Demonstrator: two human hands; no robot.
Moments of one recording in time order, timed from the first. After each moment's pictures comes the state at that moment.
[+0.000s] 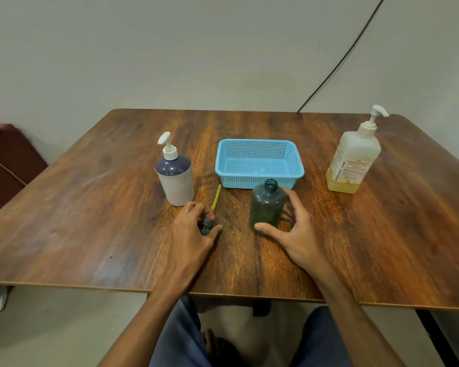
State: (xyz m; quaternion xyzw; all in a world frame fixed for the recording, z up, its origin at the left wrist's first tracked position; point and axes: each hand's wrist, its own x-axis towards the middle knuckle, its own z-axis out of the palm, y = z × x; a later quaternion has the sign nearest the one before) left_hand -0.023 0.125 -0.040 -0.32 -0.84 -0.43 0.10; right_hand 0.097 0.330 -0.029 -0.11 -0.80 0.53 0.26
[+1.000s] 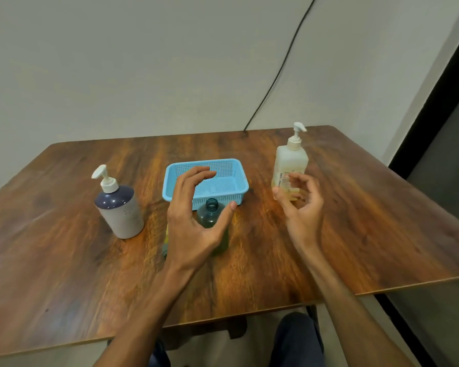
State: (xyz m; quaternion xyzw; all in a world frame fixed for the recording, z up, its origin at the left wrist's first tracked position) left_hand 0.029 0.215 0.049 -0.44 -0.66 -0.59 0.16; right_hand 0.131 0.403 0.011 -0.25 -0.67 0.45 0.53
